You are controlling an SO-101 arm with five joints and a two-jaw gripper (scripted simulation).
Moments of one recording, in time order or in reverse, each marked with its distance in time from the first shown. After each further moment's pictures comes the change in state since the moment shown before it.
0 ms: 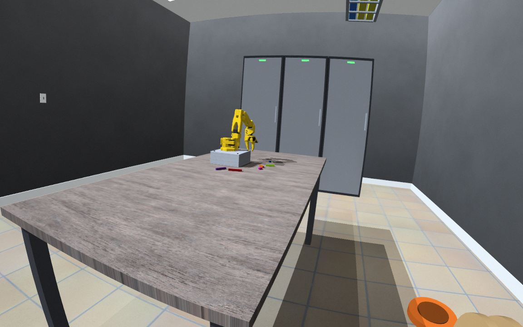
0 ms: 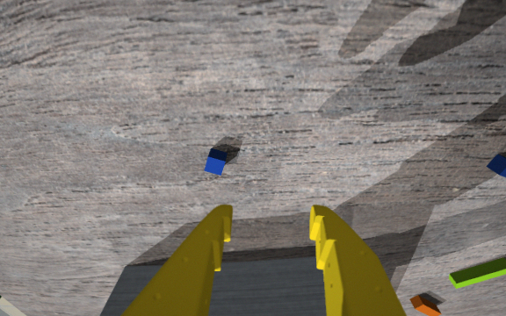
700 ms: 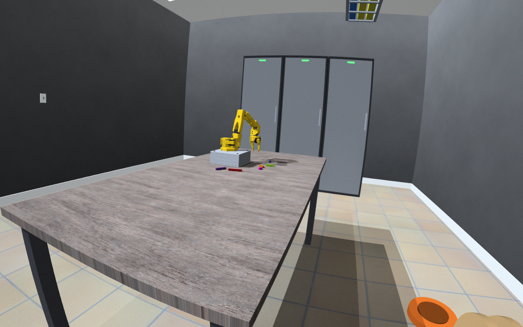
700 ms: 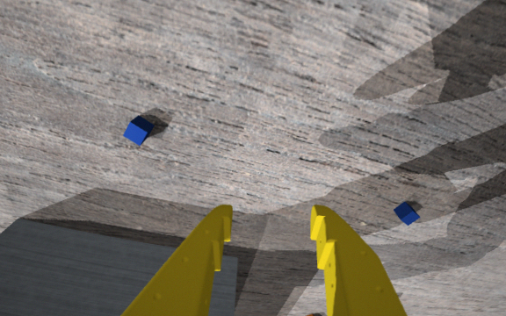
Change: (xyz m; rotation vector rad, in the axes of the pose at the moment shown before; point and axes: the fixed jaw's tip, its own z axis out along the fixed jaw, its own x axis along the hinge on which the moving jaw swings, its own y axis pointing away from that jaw) arm -0.001 -0.040 0.000 0.002 -0.002 -0.338
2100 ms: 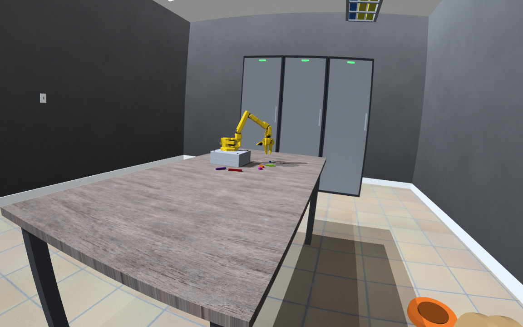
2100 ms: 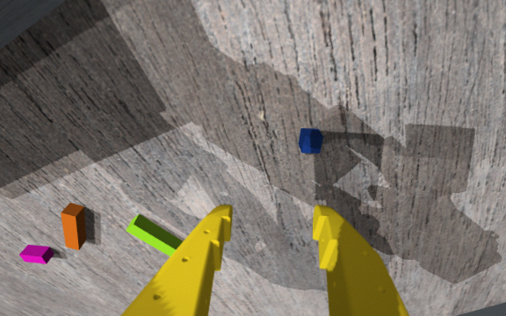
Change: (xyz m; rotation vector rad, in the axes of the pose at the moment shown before) arm 0.083 -0.097 0.001 0.013 0.006 -0.961
